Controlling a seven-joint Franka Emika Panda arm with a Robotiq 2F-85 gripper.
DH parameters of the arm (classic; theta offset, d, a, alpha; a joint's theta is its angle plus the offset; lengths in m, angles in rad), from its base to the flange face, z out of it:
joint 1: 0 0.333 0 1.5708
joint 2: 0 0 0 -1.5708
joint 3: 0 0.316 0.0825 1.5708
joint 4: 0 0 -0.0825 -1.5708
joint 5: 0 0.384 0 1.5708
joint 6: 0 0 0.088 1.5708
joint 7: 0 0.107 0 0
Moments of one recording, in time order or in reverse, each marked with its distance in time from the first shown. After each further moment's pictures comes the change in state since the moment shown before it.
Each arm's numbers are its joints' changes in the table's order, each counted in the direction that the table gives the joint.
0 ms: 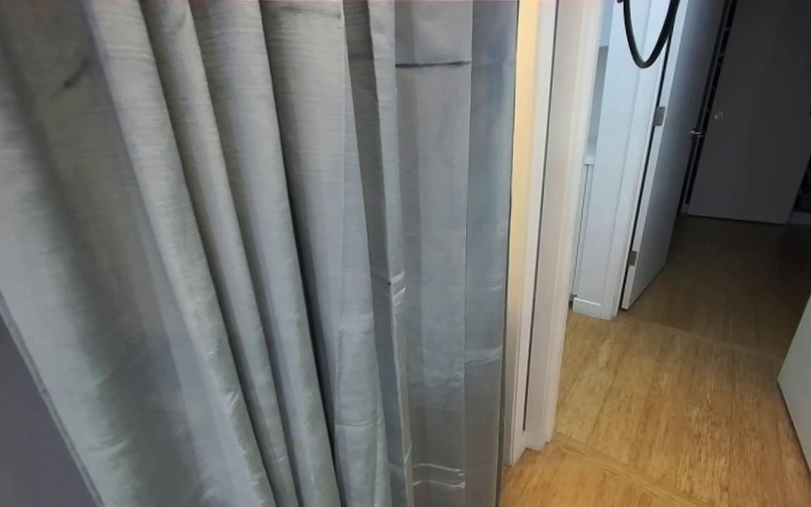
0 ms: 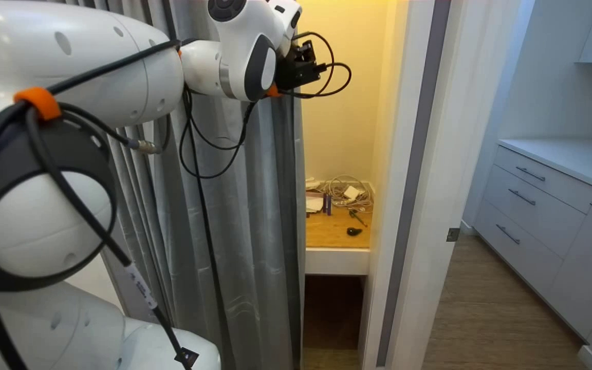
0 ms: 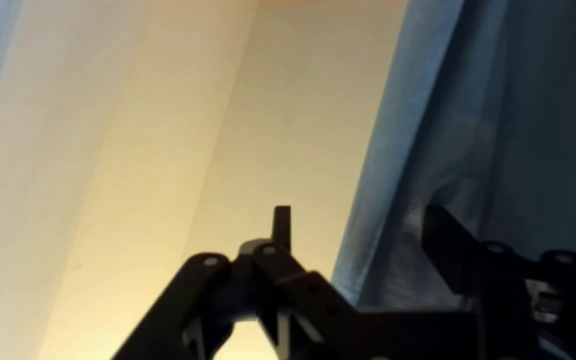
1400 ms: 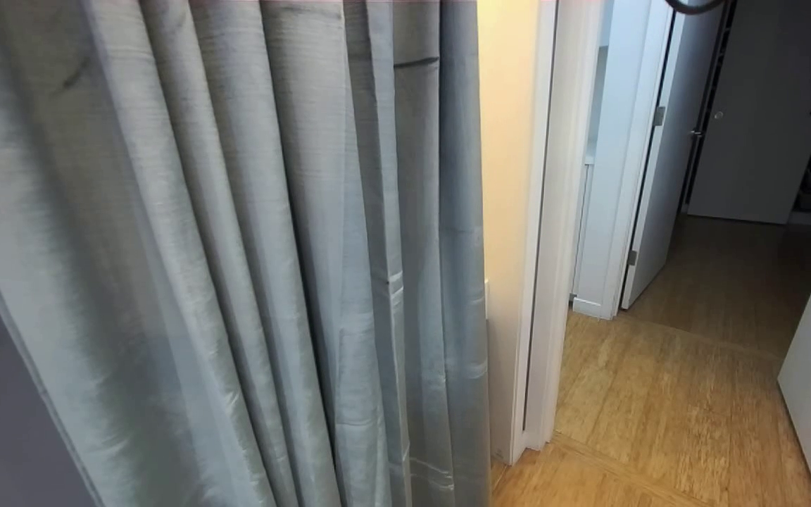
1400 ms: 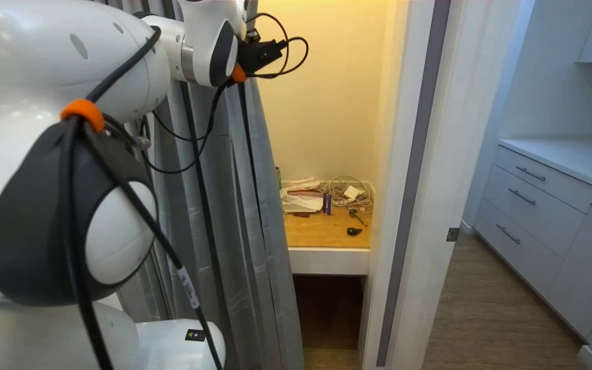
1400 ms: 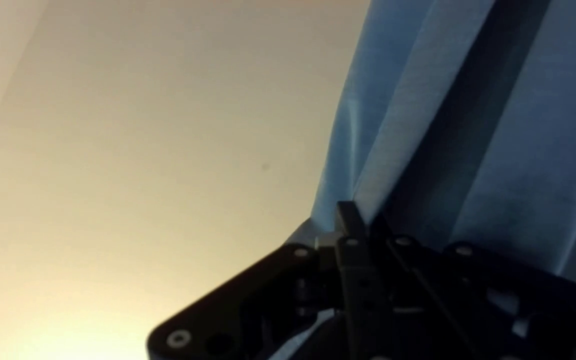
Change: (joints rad) arm 0.332 0.074 -0.064 0.022 0.064 -0.089 -0.281
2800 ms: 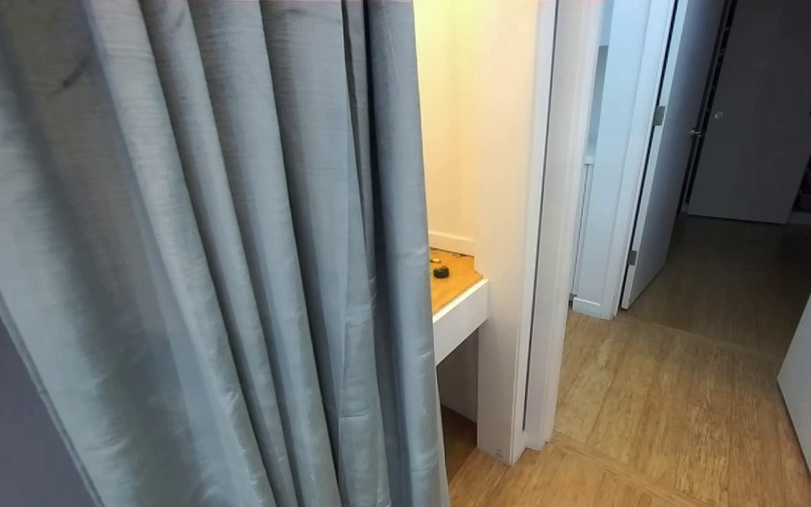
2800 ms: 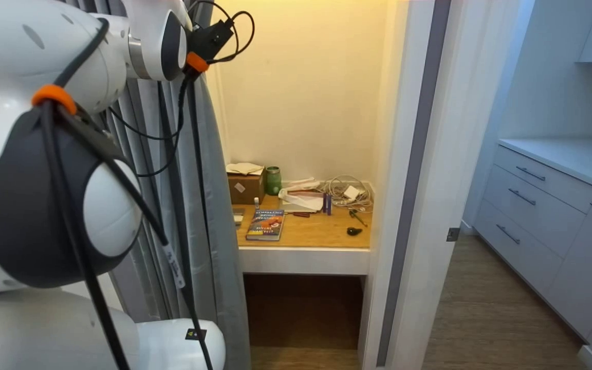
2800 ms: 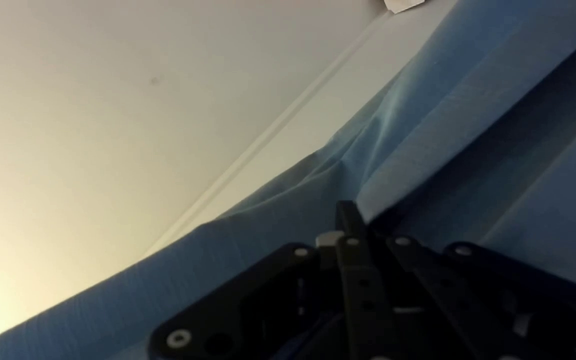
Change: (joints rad) arm 0.013 0.005 0.182 0.006 -0.002 -0.053 -0.227
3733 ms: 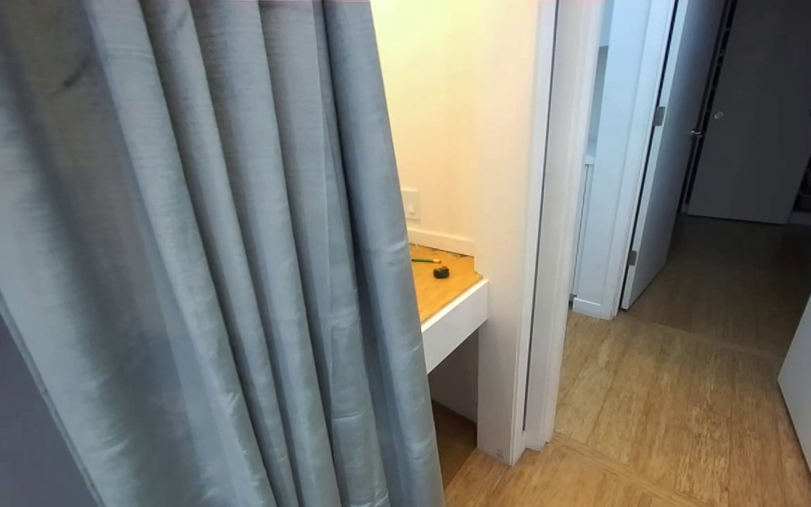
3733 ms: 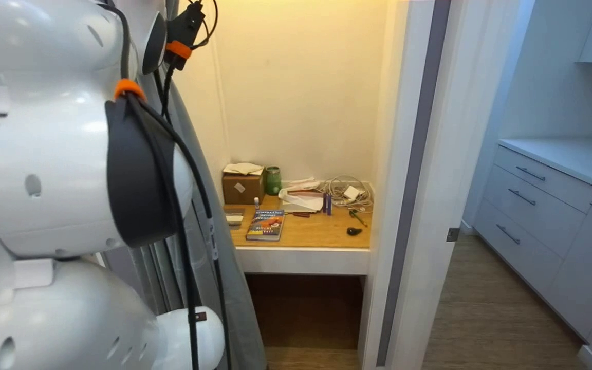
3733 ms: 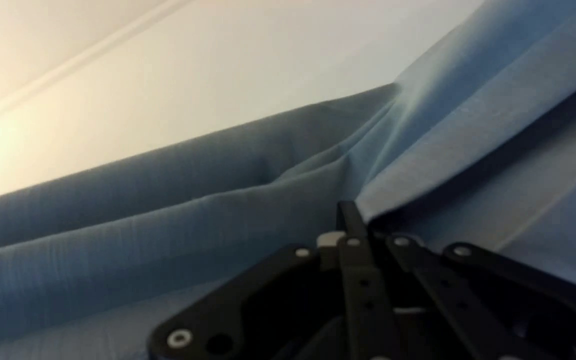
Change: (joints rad) arm 0.320 -0.053 -0.119 0.087 0.168 -0.003 -0.440
